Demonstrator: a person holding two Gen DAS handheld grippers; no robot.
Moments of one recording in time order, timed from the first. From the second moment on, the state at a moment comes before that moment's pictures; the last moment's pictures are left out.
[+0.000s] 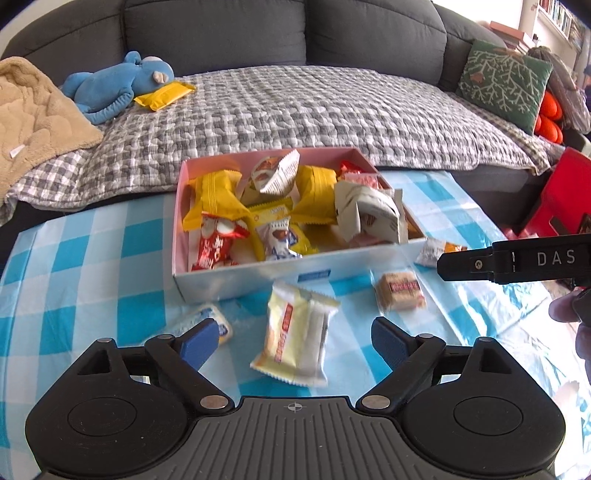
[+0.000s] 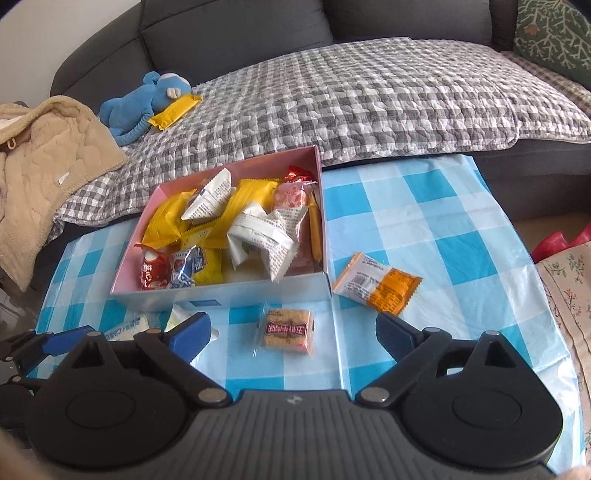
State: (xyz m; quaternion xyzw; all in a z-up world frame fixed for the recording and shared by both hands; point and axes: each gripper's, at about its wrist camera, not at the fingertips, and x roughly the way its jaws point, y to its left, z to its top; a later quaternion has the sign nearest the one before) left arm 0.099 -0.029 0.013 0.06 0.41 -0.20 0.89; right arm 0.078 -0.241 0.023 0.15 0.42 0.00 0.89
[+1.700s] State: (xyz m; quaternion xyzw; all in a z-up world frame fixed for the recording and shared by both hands) left arm 0.090 -0.037 -0.070 0.09 0.35 -0.24 0.90; right arm 0.078 -0.225 -0.054 0.02 0.39 0.02 0.92
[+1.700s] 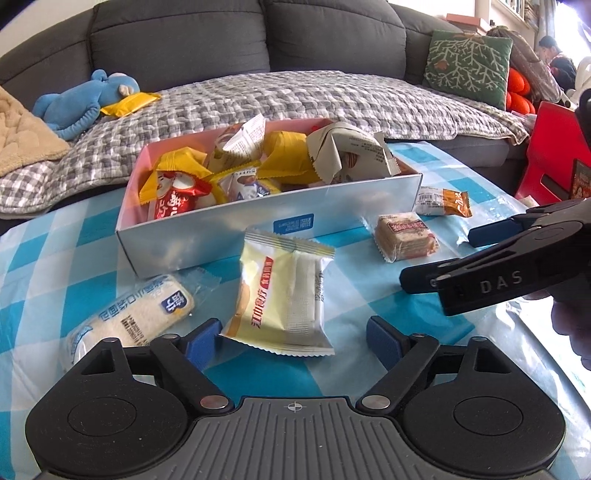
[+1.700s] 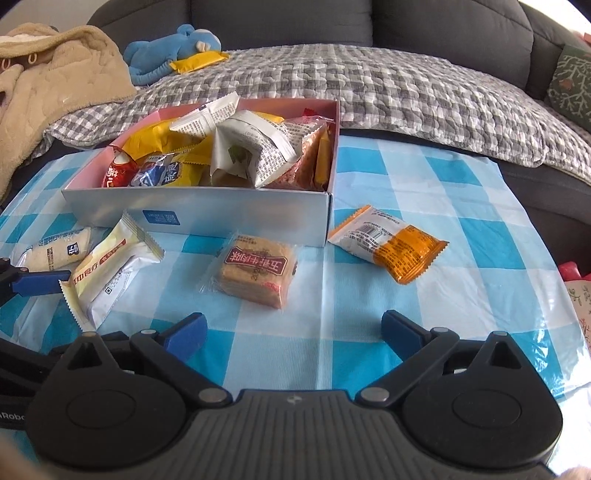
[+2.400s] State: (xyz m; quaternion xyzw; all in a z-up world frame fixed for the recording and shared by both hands) left arm 0.105 -0.046 -0.064 0.10 0.34 -0.25 0.90; right arm 0.092 -0.212 -0.049 0.03 0.38 0.04 0.92
